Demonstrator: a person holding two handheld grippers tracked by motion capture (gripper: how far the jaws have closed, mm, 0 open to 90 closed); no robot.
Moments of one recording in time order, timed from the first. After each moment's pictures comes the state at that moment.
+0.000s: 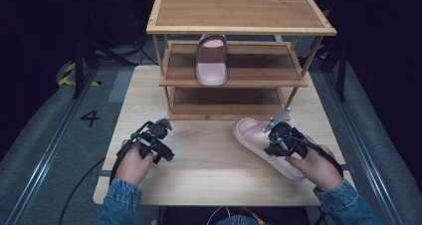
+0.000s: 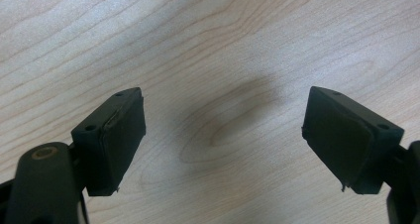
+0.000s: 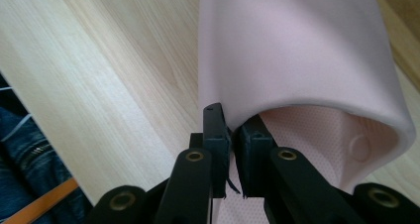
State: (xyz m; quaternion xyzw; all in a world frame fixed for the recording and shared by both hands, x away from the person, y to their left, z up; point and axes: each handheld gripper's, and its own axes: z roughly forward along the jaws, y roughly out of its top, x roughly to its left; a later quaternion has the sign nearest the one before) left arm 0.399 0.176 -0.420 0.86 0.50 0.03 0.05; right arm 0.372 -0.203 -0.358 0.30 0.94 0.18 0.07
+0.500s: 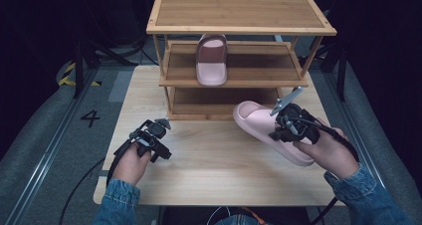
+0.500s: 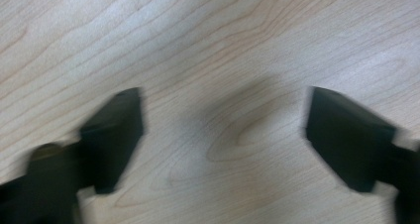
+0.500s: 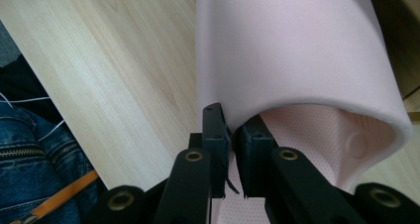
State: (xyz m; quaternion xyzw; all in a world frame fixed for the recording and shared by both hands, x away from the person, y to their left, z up) left arm 0.398 0.178 -0.416 0.87 0.50 0.06 0.04; right arm 0.374 -0.203 -0.289 0.27 0.94 0.19 0.10
